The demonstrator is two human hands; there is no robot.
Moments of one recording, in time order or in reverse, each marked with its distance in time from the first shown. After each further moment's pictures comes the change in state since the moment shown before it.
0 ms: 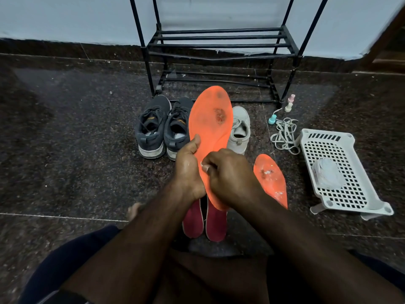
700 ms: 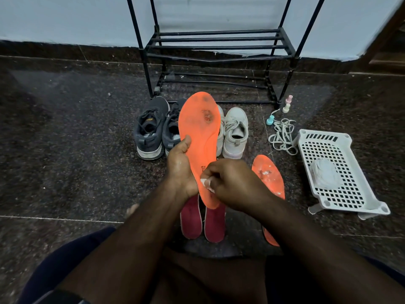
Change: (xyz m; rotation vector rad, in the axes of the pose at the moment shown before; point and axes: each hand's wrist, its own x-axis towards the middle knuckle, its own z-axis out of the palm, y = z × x) left_hand 0.004 0.006 -0.004 0.008 0.080 0.053; right_hand -0.008 0.003 -0.019 0.079 -0.248 -0.011
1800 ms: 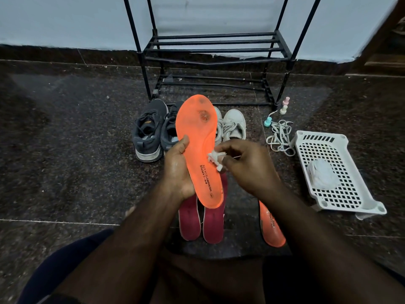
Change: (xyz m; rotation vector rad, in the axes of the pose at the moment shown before) left_hand 0.000 0.003 -0.006 0.037 -0.093 -0.012; right_hand 0.011 0.029 -0.015 0.357 0.359 0.073
